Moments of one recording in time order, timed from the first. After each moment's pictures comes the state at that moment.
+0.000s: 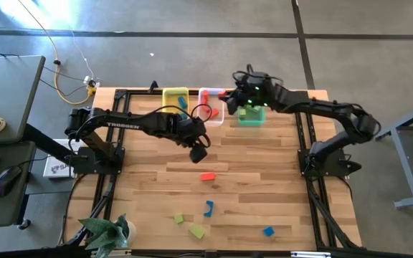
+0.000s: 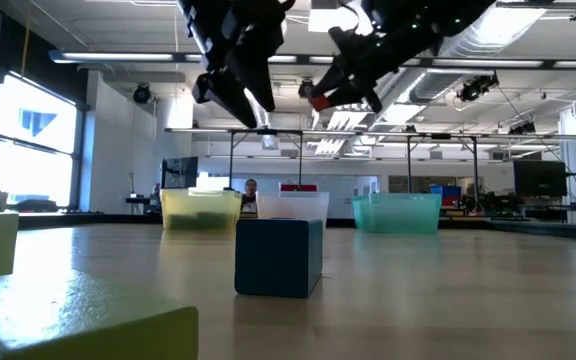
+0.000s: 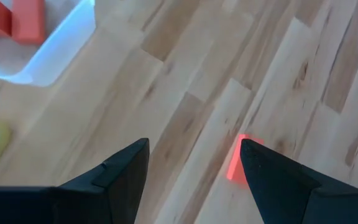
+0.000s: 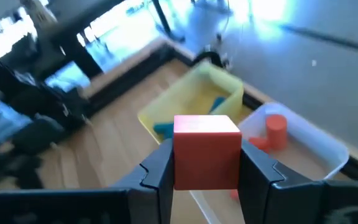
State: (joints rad) left arm 0.17 1.64 1.32 -0.73 -0.08 -0.46; right arm -0.49 1.45 1.09 -0.05 -0.11 0.34
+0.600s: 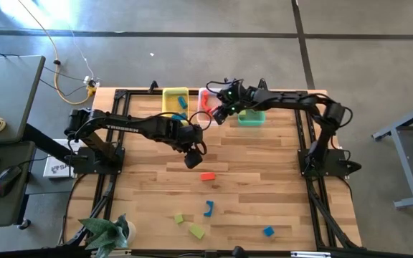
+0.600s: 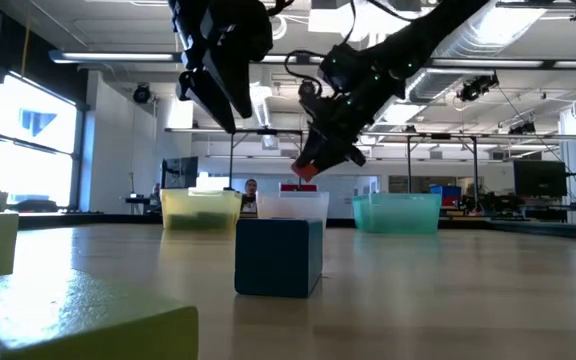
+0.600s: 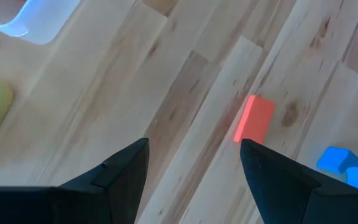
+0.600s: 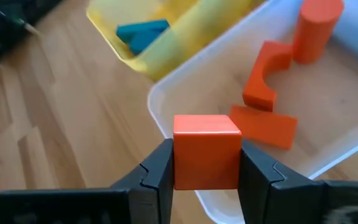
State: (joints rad) left arm 0.12 1.64 1.32 -0.85 -0.10 -0.50; right arm -0.49 1.80 1.24 -0.24 -0.21 0.28
